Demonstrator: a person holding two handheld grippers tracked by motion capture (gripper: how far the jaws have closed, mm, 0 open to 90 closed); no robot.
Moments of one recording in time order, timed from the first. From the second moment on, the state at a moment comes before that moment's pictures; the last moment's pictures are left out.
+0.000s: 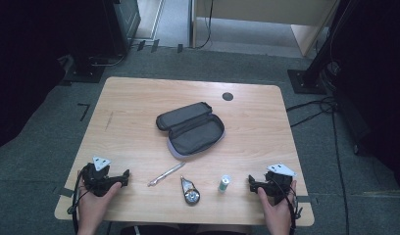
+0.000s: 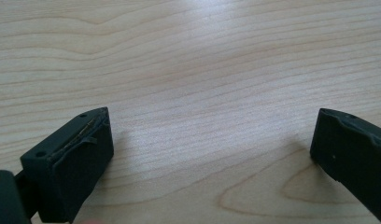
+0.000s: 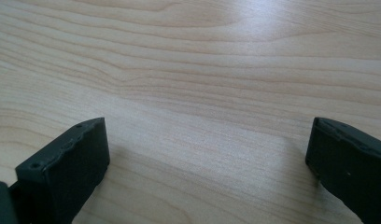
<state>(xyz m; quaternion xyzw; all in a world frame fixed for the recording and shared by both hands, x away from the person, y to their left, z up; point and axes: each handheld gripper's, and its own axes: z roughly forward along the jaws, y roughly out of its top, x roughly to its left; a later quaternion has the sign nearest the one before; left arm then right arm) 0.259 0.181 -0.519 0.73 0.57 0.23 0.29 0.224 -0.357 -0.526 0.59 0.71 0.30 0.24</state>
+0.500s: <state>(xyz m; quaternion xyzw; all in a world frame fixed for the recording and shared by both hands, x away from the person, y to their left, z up) 0.259 0.181 -0.519 0.73 0.57 0.23 0.29 0.218 -0.356 -0.514 0.58 0.70 0.33 0.25</state>
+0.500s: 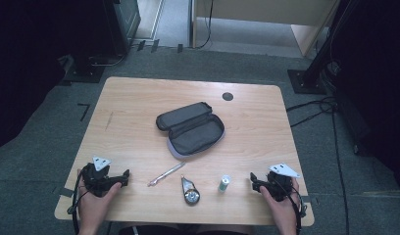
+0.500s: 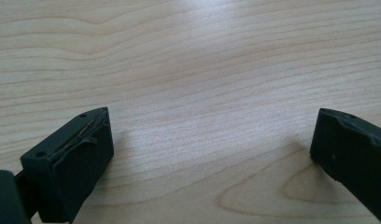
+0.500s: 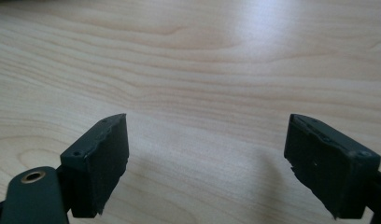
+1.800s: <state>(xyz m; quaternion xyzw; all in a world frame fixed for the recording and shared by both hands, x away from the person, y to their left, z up) 0.259 0.182 -0.519 0.73 0.57 0.23 0.29 0.275 -0.331 -0.439 0.51 0.72 0.39 0.28</state>
